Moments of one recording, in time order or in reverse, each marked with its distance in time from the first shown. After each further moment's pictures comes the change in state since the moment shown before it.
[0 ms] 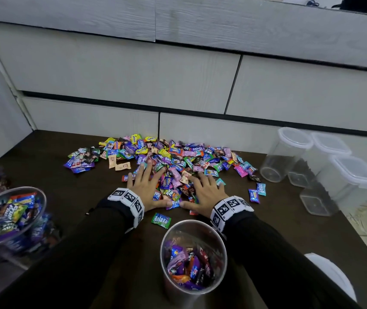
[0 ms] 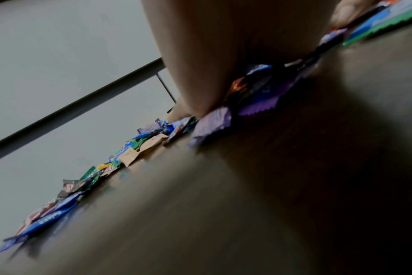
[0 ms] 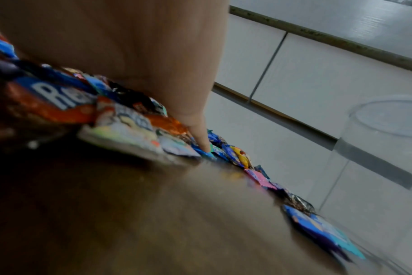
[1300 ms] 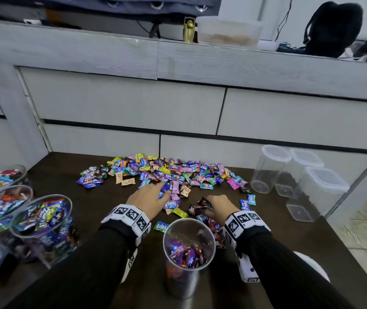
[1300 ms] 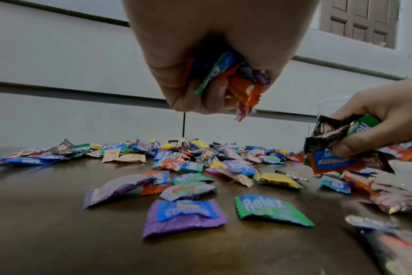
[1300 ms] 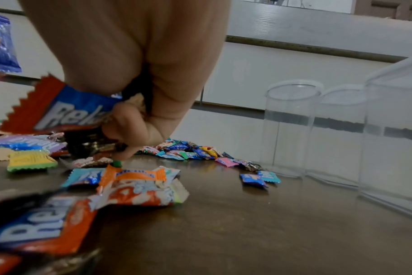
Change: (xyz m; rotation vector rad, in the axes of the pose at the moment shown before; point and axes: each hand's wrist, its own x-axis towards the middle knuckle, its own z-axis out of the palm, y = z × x) left_hand -0.060 0.028 -0.053 -0.251 0.184 -0.028; right_hand -0.055 0.009 -0.047 0.185 -0.050 0.116
